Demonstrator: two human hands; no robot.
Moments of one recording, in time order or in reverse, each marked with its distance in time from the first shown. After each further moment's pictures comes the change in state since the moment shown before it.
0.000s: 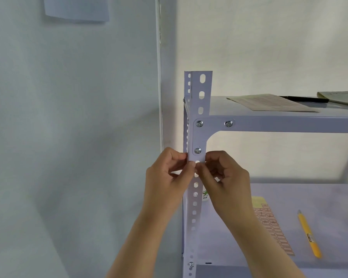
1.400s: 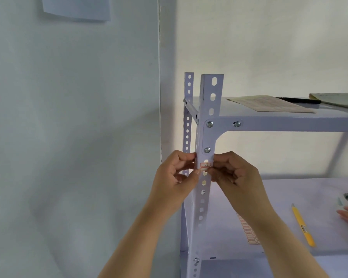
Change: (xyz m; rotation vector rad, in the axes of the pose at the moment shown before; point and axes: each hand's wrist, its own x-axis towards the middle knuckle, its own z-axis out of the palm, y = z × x) left_hand 0.006 -0.016 -0.019 -0.179 -0.249 -0.058; right_hand -0.002 -0.007 -0.013 -0.012 -0.129 0.065
